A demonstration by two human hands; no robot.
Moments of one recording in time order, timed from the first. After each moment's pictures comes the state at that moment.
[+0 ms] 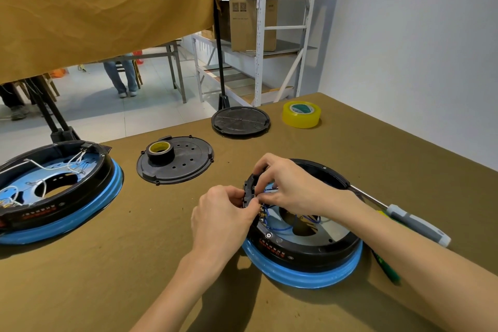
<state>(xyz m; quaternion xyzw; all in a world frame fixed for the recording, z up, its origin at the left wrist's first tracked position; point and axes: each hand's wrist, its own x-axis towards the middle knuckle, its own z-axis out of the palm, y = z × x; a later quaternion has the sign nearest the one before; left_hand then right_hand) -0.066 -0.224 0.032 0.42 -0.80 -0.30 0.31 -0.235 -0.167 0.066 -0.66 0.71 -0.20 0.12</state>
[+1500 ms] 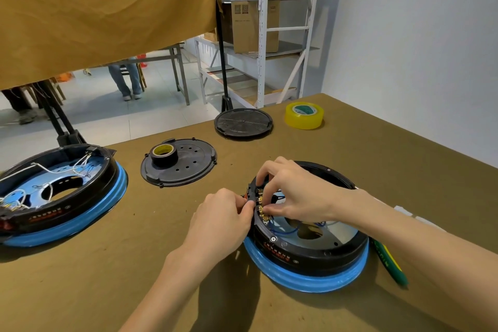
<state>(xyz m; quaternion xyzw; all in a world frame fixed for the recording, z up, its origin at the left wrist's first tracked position) -0.057 -0.233 0.046 0.38 -0.87 -0.28 0.15 -0.232 -0.151 0.081 -0.72 0.67 -0.13 0.08</state>
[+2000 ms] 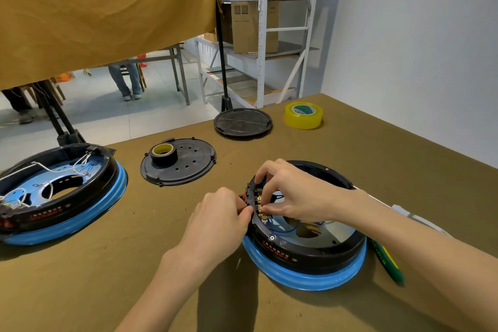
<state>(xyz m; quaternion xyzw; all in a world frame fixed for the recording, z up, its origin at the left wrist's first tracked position) -0.052 -0.228 0.053 0.39 -0.88 -0.25 0.14 -0.233 -0.149 0.076 -0.72 0.67 -0.14 0.10</state>
